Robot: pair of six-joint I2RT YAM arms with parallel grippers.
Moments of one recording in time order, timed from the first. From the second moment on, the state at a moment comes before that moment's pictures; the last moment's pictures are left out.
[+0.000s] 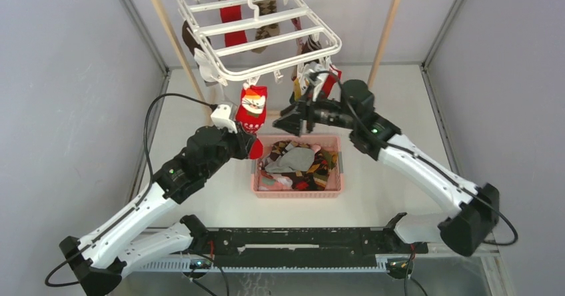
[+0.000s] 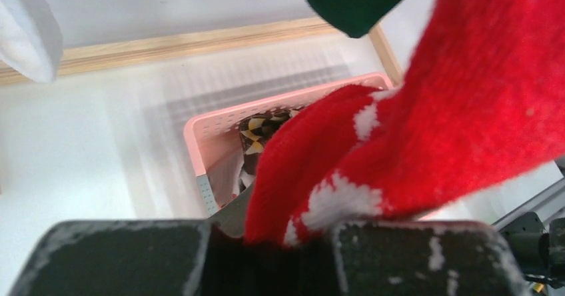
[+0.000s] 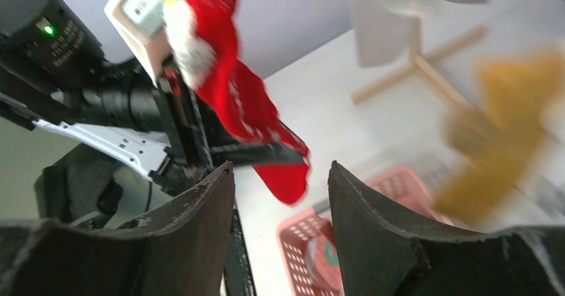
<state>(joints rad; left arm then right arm) -0.77 0.83 0.86 -0.37 -0.23 -0.41 0.73 1.34 1.23 0.01 -0.58 0.37</state>
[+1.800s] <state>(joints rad) -0.77 0.78 0.91 -0.50 -0.31 -0.42 0.22 1.40 1.01 0.56 -0.68 0.55</state>
